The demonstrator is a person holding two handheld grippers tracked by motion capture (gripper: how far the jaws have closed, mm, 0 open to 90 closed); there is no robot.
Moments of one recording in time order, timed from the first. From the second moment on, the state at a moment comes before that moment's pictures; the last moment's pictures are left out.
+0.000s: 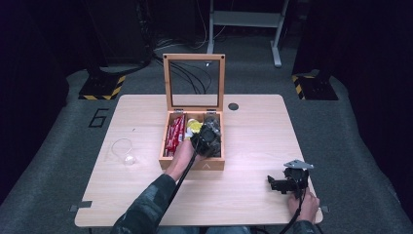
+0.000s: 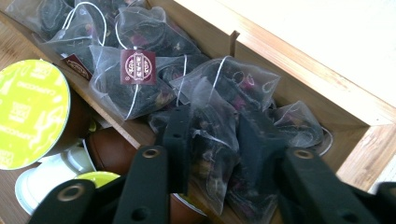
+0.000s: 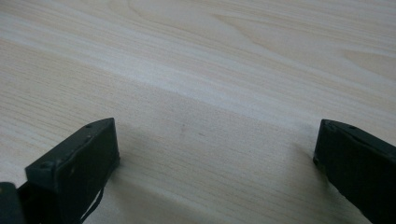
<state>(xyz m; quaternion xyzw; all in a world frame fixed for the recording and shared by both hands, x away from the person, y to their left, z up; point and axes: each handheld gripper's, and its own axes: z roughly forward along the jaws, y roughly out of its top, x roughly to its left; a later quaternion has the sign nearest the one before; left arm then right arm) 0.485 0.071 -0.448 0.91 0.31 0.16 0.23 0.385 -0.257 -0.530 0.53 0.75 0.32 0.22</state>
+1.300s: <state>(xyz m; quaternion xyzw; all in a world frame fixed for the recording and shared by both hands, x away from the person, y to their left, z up) 0.463 0.084 -0.408 0.89 0.29 0.18 0.31 0.385 -0.257 -0.530 0.53 0.75 0.32 0.22</state>
